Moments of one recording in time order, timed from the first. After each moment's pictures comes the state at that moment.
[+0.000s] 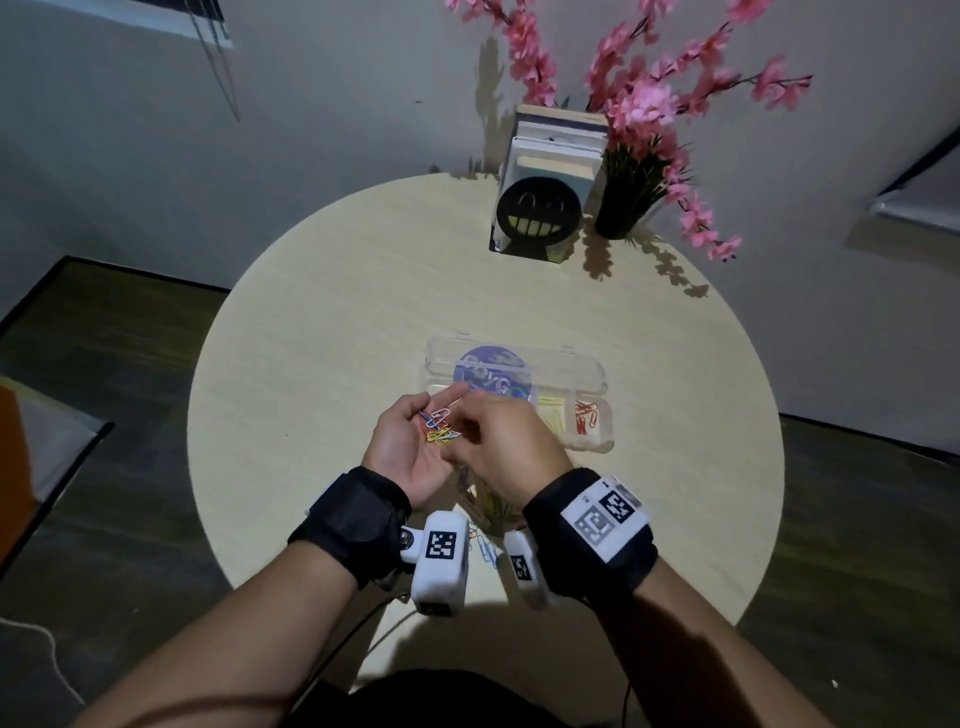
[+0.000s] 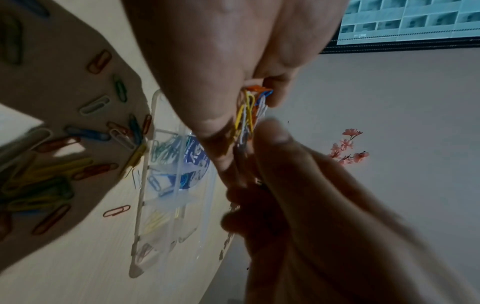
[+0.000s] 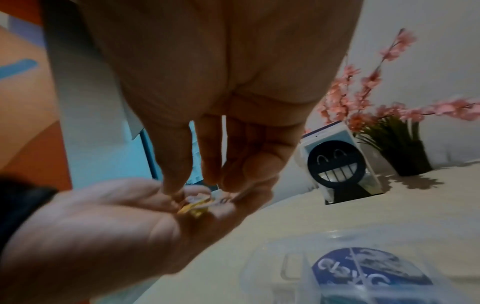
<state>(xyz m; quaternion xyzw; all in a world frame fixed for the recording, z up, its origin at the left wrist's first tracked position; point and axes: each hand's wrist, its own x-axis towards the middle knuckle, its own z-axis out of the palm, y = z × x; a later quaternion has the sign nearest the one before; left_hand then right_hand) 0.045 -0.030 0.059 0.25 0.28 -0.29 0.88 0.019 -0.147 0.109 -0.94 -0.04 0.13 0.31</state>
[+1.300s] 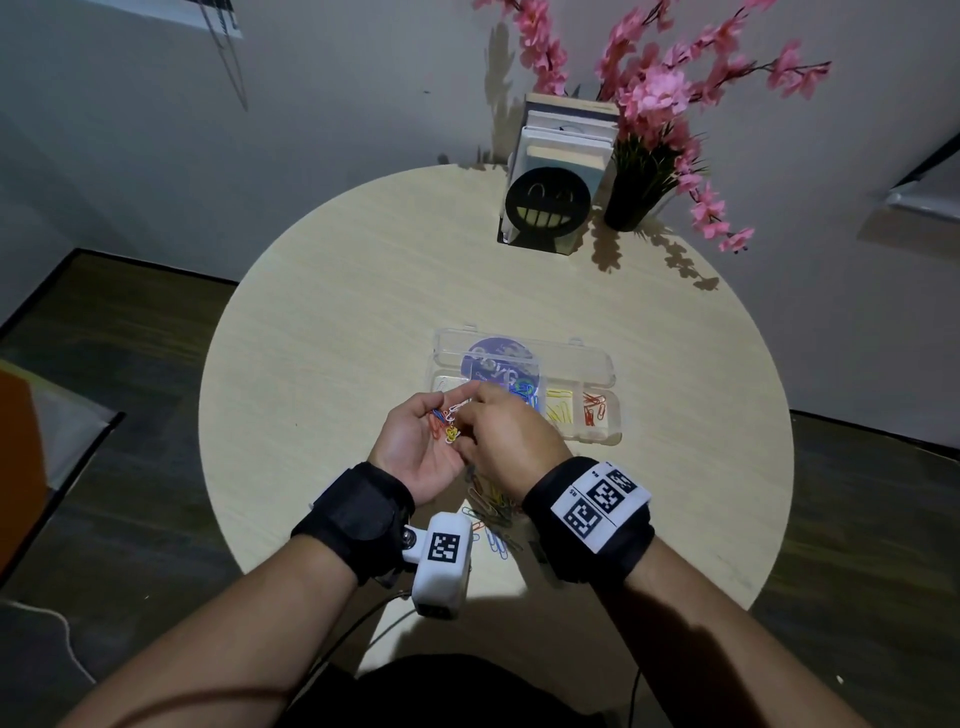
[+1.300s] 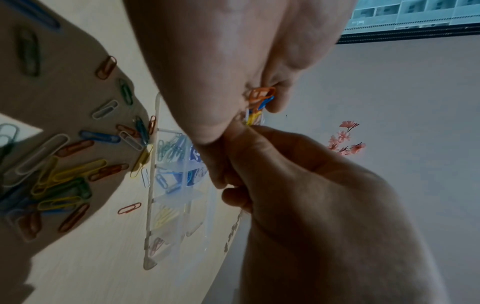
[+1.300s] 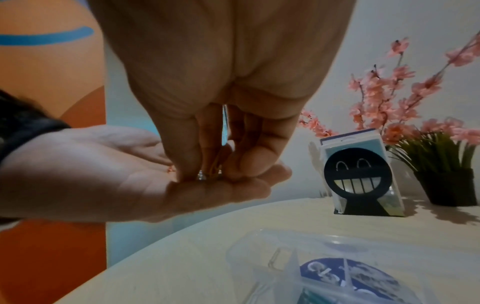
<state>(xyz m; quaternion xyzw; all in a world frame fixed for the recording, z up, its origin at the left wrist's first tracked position) 0.038 -0.026 0.051 0.28 0.24 -0.32 0.88 0.017 -0.139 0.101 -0.96 -0.10 0.15 0.22</state>
